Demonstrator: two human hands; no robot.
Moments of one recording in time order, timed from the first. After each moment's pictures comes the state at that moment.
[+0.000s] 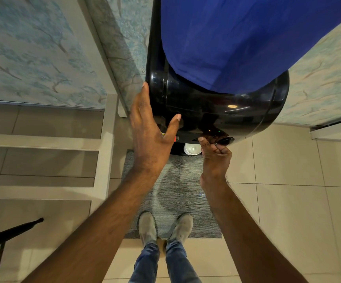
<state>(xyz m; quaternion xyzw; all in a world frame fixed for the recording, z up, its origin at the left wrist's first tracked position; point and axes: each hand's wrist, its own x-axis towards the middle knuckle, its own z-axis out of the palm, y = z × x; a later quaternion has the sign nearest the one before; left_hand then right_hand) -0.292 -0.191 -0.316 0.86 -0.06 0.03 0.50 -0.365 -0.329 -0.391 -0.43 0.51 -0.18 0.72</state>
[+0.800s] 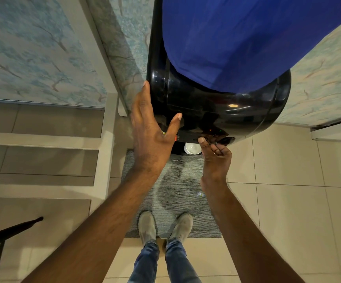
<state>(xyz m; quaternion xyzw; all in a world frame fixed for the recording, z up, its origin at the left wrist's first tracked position) -0.292 -0.190 -0.316 0.86 -0.06 0.03 0.50 -0.372 -0.330 -0.403 -0.45 0.50 -0.18 0.72</state>
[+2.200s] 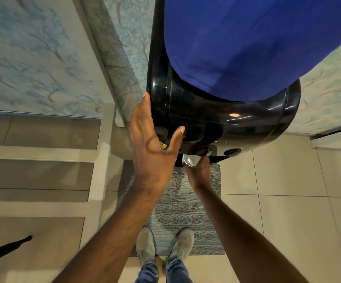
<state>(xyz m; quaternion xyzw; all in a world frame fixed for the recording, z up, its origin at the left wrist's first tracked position) -0.294 -0.189 -0.338 0.84 -0.07 0.06 0.53 -0.359 -0.339 -0.533 -0.77 0.39 -0.07 0.50</state>
